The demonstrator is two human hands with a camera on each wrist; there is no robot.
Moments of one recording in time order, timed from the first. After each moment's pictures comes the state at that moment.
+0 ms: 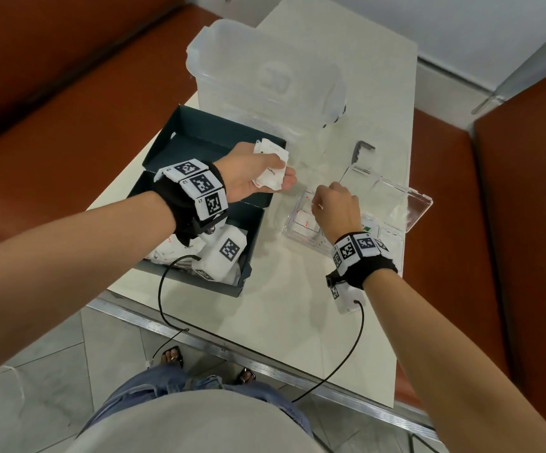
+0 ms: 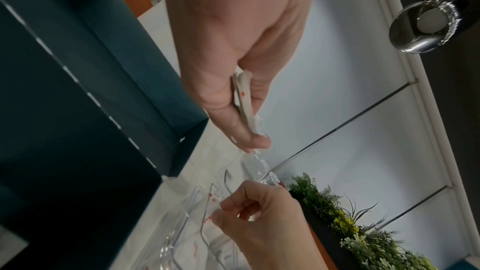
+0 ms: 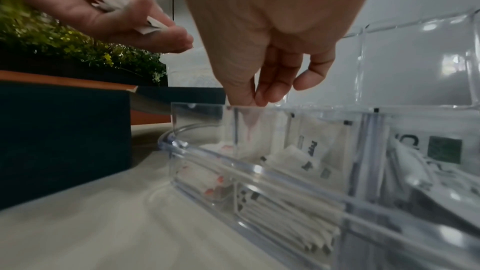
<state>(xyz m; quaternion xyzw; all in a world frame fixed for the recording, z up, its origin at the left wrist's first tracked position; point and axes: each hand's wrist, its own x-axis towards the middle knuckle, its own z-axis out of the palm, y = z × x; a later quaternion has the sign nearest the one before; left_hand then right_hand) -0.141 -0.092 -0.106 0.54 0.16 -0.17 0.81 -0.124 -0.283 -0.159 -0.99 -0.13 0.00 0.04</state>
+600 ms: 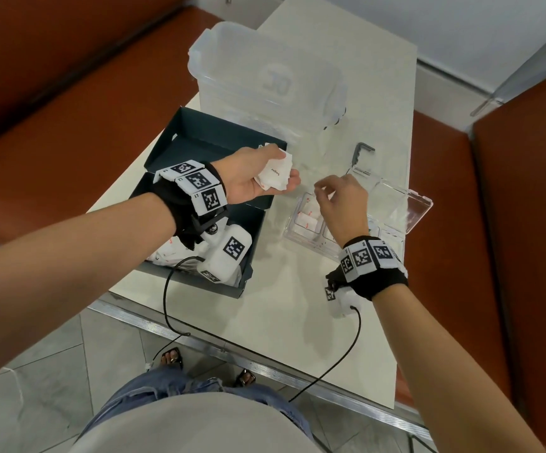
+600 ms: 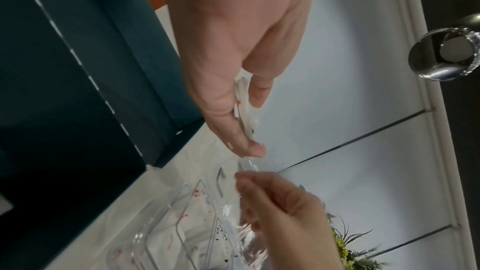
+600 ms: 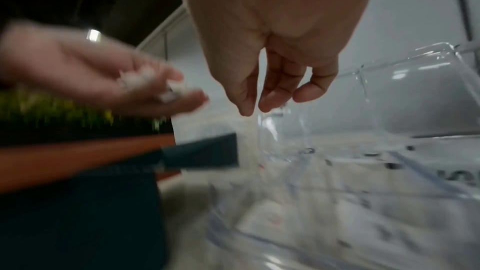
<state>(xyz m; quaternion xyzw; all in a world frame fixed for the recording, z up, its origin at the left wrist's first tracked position) -0.140 -0.092 -0.099 0.44 0.19 -0.21 0.85 -0.136 -0.281 -0.137 -0.96 -0.10 -0.09 0.25</state>
